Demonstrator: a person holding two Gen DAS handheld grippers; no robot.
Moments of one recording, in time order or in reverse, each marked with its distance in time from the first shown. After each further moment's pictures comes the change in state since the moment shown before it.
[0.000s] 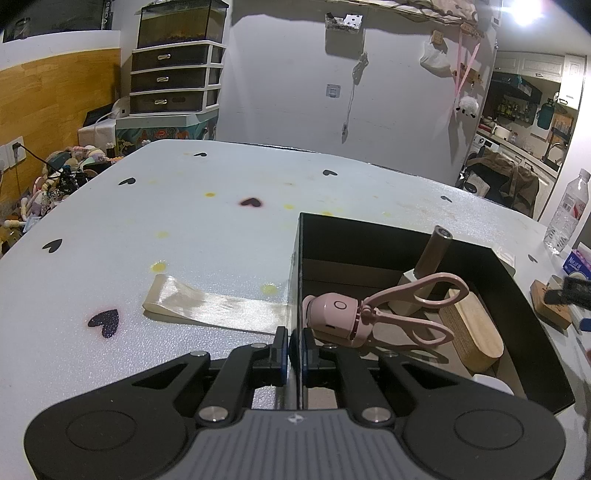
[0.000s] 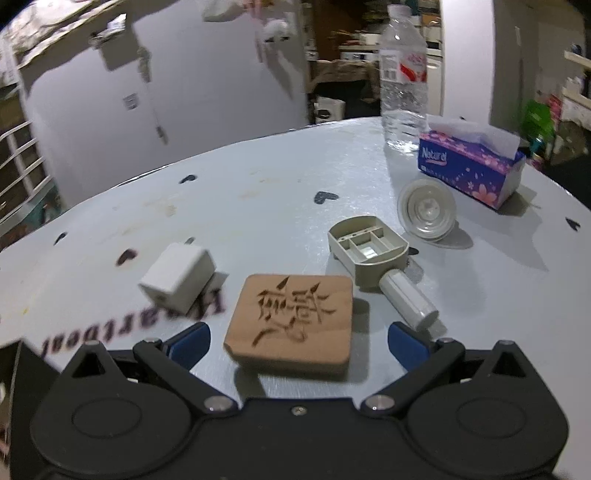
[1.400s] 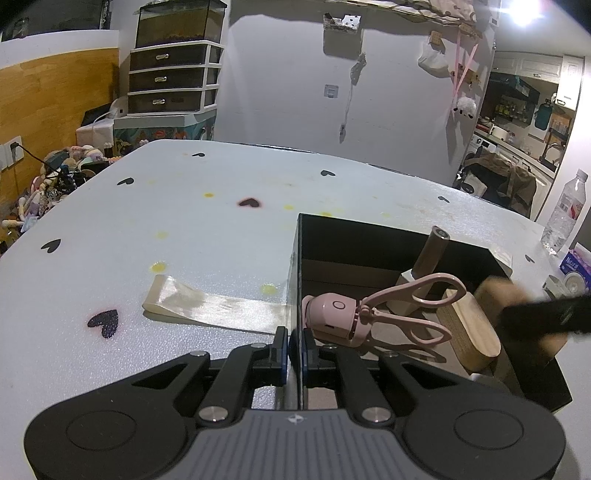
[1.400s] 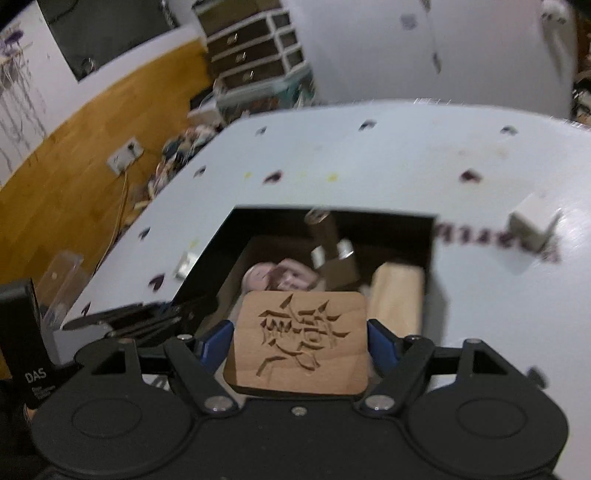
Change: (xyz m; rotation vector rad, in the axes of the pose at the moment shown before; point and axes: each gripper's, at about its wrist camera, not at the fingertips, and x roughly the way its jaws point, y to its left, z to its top) left arm -0.003 0.000 0.001 -0.004 0.000 -0.010; right arm -0.104 0.142 -0.043 -0.441 0.309 0.683
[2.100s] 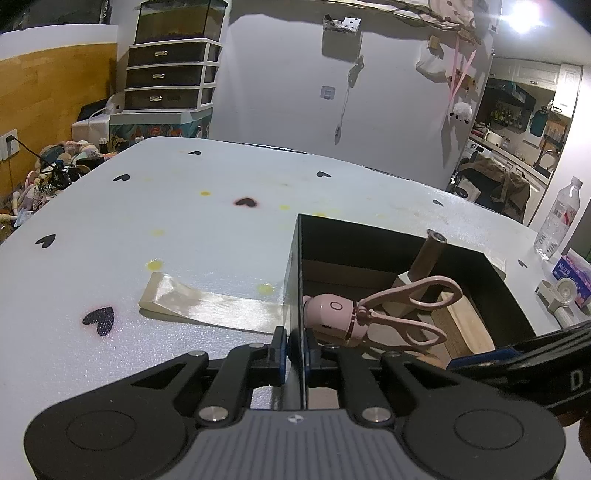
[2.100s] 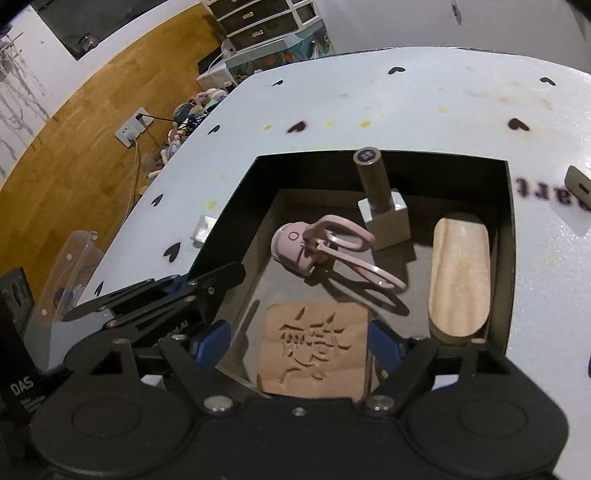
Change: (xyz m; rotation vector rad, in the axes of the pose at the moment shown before) left arm 0.000 0.007 -0.001 -0.016 -0.003 -0.033; right arm 0.033 0.012 -0.003 0.040 0.126 0.073
